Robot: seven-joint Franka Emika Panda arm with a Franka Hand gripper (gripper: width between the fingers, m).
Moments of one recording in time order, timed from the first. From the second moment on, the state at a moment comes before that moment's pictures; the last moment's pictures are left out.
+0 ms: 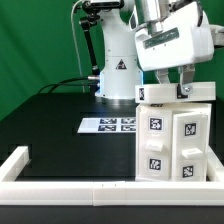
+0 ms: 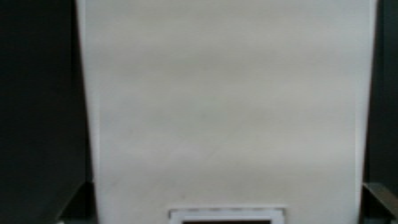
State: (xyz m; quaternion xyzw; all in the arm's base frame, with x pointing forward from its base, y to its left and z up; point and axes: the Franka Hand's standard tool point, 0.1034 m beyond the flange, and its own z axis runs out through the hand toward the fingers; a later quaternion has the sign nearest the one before) arm 0.586 0.072 0.152 -0.79 0.60 -0.03 0.12
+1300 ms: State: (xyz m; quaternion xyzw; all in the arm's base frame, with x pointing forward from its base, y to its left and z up) arm 0.586 0.080 0.181 -0.60 0.78 0.02 0.17
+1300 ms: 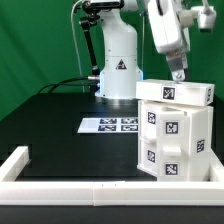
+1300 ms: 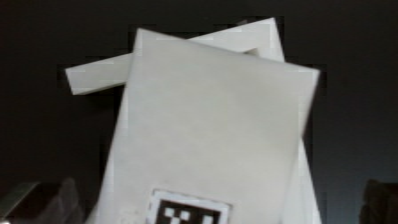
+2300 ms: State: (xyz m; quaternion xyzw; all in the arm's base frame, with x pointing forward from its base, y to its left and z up) arm 0.587 0.082 0.180 -0.85 0.50 -0.03 0.16
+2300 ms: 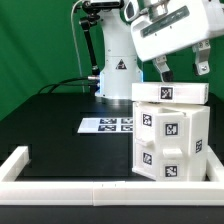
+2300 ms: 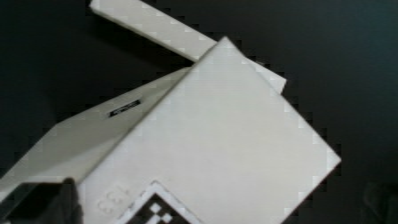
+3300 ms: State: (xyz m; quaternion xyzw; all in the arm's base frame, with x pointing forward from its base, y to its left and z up) arm 0.593 0.084 0.192 -0.99 0.04 -0.10 0.11
